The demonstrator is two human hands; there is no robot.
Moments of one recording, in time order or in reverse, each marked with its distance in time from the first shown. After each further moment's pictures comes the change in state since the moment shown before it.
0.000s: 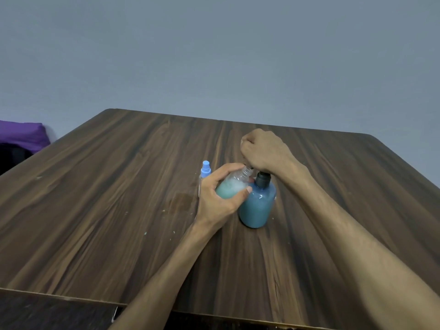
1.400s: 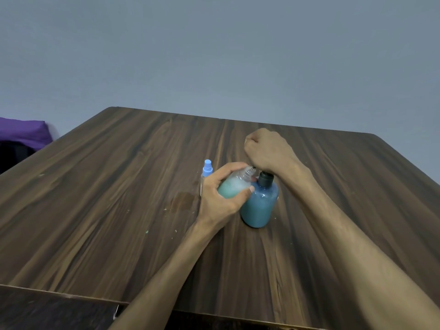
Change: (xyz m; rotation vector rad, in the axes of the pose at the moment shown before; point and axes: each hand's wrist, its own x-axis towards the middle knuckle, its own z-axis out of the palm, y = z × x) left_hand 0.001 0.005 0.003 -0.027 -0.019 0.008; right_hand -0.001 -0.001 -0.001 0.001 0.021 0.007
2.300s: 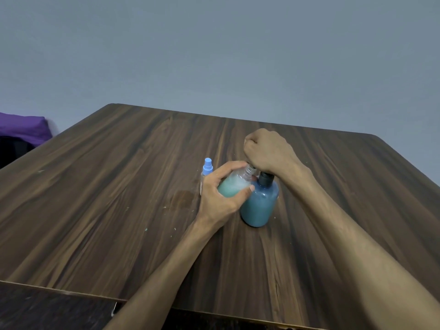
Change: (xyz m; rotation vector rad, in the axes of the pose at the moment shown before) left_hand -0.001 0.001 -0.002 0.015 -0.008 0.011; right_hand 0.000 0.001 0.003 -0.017 -0.022 -0.015
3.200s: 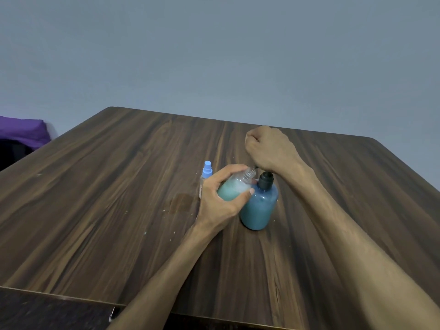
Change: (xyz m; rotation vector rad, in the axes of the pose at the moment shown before) left_hand -0.002 -0.001 0.001 -0.023 0.013 -0.011; right_hand -0.001 -0.001 -0.006 0.004 0.063 -0.020
